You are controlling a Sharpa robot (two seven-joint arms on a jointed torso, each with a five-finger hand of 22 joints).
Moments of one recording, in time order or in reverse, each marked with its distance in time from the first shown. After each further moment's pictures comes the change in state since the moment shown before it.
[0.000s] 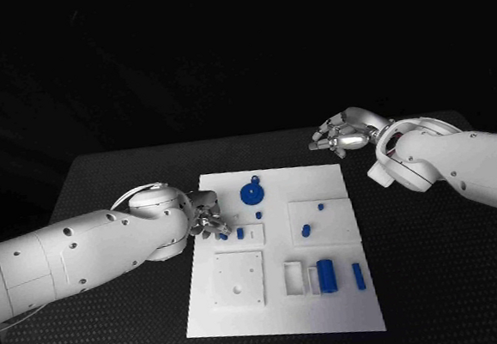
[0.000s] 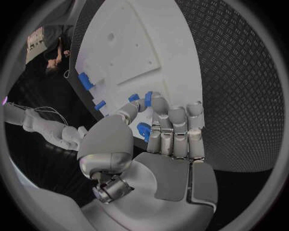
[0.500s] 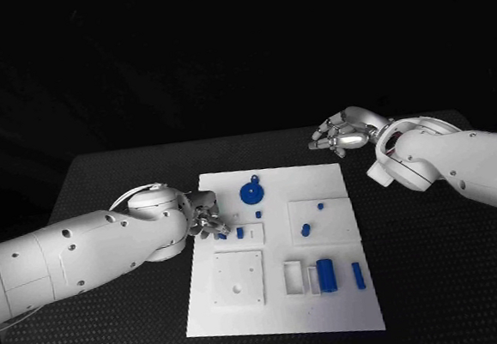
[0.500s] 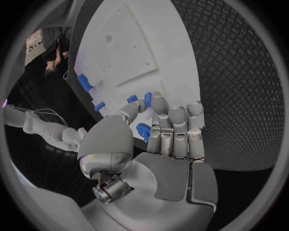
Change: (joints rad) left arm -0.003 -0.005 0.000 0.005 -0.018 -0.001 -0.003; left_hand 0.006 -0.006 0.000 0.000 -0.002 0.000 0.000 -0.005 -0.003 0.001 0.002 0.000 0.002 0.000 0.000 0.000 0.000 0.000 0.000 0.000 0.000 0.000; right arm 0.000 0.000 0.000 0.000 0.000 0.000 0.000; right_hand 0.000 0.000 0.000 0.000 0.000 0.001 -0.002 0.000 0.000 0.000 0.000 0.000 0.000 0.000 0.000 0.000 0.000 -0.001 0.000 0.000 0.000 0.000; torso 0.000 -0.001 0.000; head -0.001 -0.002
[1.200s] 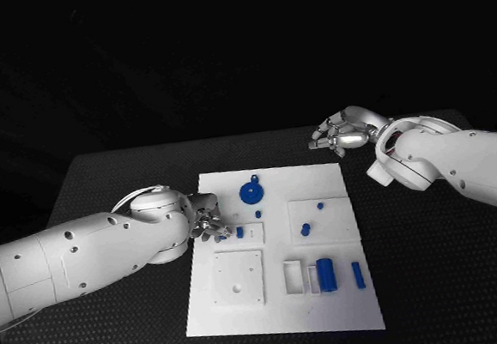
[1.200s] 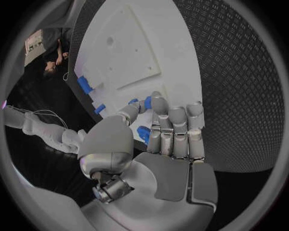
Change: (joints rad) left arm -0.006 0.005 -0.002 0.009 0.001 0.002 -0.016; left_hand 0.003 -0.003 0.000 0.000 0.010 0.006 -0.006 -0.002 0.001 0.011 -0.001 0.000 0.002 0.001 0.001 0.000 0.002 0.000 0.004 -0.004 0.004 0.000; right arm 0.000 -0.001 0.000 0.000 0.000 0.000 0.000; right_hand 0.000 0.000 0.000 0.000 0.000 -0.005 0.001 0.000 -0.001 0.000 0.000 0.000 -0.001 -0.003 -0.003 0.000 0.000 0.003 0.000 0.000 0.000 0.000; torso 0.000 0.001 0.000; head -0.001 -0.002
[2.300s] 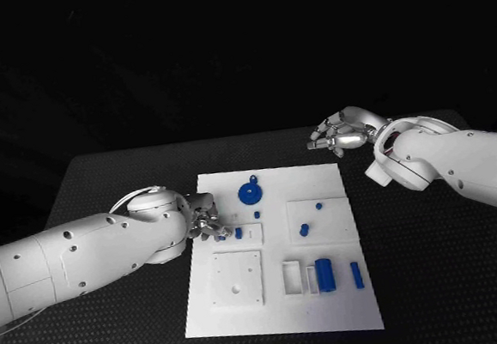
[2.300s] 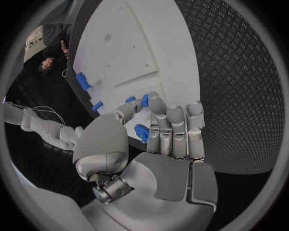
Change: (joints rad) left arm -0.002 0.005 -0.001 -0.024 0.025 -0.020 0.004; left_hand -0.090 -0.166 0.134 0.145 -0.277 -0.038 0.014 -0.028 -0.010 -0.041 0.006 -0.004 0.016 -0.013 -0.031 -0.008 0.000 0.000 0.000 0.000 -0.010 0.000; right arm -0.001 -0.001 0.000 0.000 0.000 0.000 0.000; right_hand 0.000 0.000 0.000 0.000 0.000 0.004 0.000 0.000 -0.001 0.000 0.000 0.005 -0.001 0.001 0.000 0.000 -0.001 0.000 0.000 0.000 0.000 0.000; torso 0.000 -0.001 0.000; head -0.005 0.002
